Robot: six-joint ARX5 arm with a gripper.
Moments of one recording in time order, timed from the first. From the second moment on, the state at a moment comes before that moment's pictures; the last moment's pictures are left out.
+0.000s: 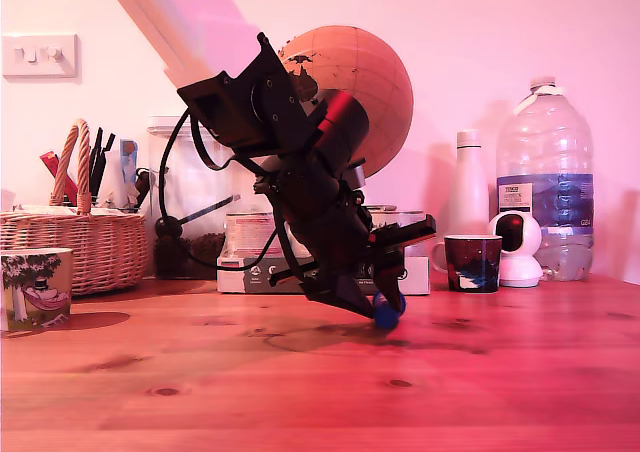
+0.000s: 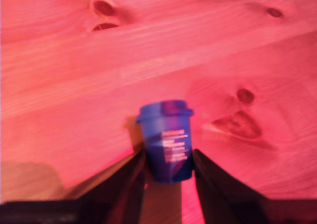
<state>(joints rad) -0.72 2.21 1.48 -0.06 0.03 -0.44</state>
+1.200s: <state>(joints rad) -0.72 2.14 1.50 -0.18 0.18 -0.06</state>
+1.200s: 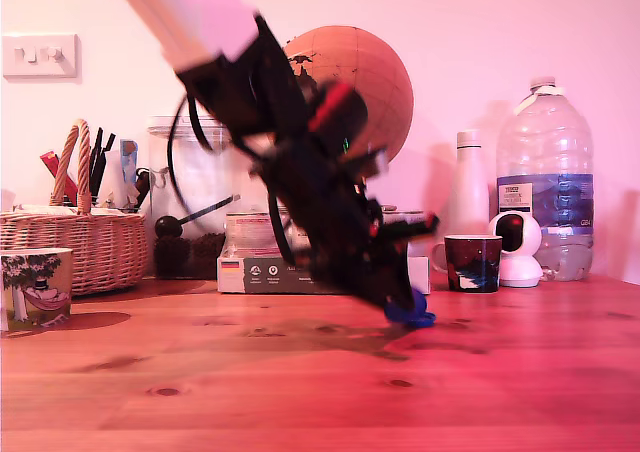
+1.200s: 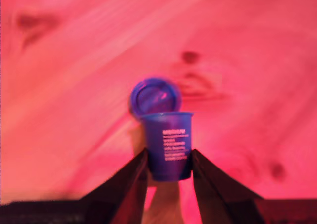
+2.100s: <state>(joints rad) -0.65 1.91 1.50 -0.45 0.18 0.10</state>
